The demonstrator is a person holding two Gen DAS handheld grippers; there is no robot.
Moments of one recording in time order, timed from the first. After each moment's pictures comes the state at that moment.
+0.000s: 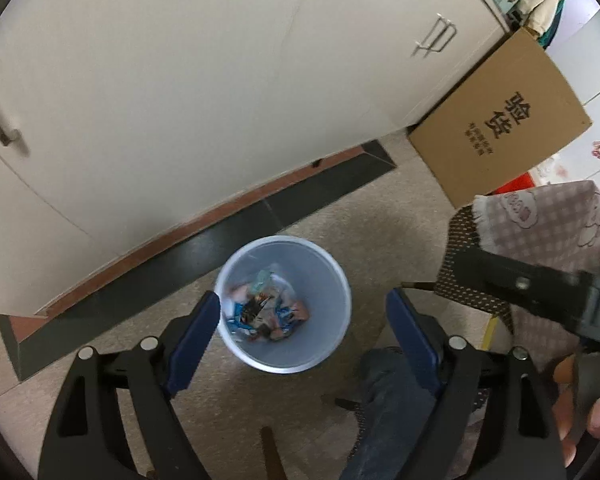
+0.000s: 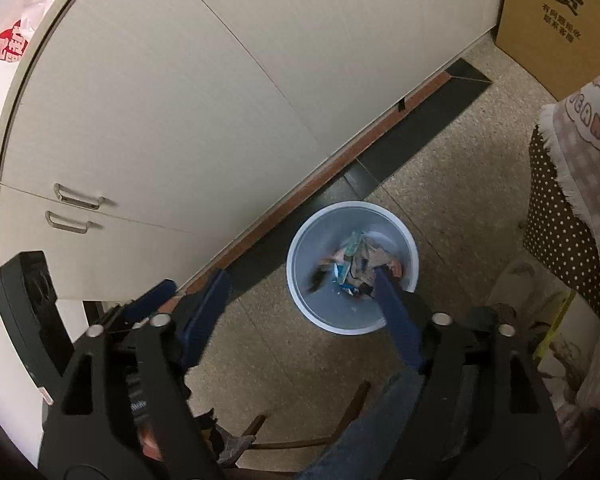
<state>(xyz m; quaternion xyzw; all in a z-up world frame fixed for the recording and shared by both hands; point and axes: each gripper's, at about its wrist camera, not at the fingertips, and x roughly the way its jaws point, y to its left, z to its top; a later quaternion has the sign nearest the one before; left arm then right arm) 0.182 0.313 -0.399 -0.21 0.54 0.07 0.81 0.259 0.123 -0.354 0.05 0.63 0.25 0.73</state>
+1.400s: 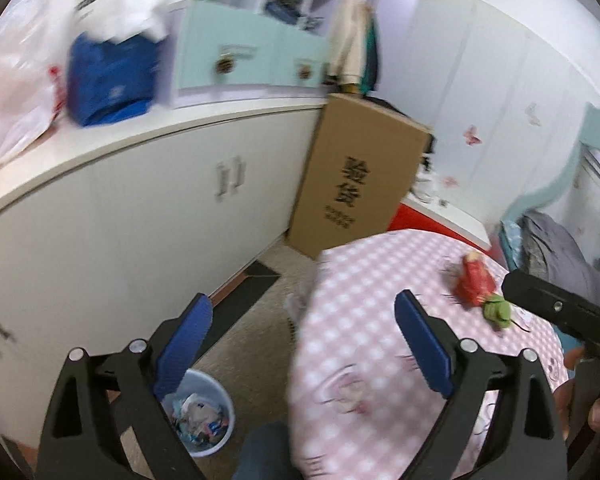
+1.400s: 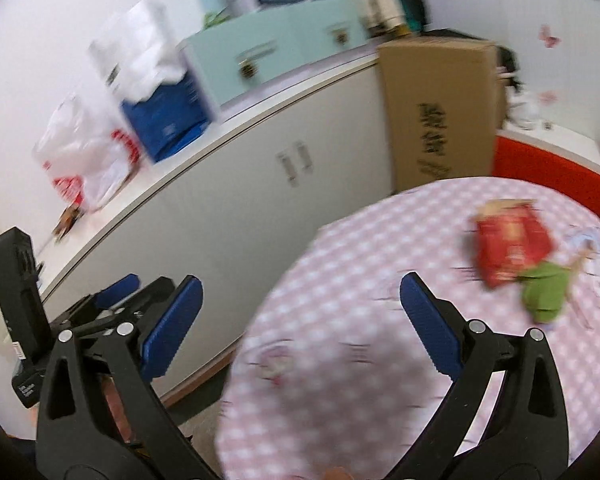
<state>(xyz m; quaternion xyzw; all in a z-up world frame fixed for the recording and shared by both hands) 0.163 0.061 -0.153 -0.08 0.33 -0.09 0.94 0.157 -0.187 -0.126 0.12 0.35 0.14 0.92</state>
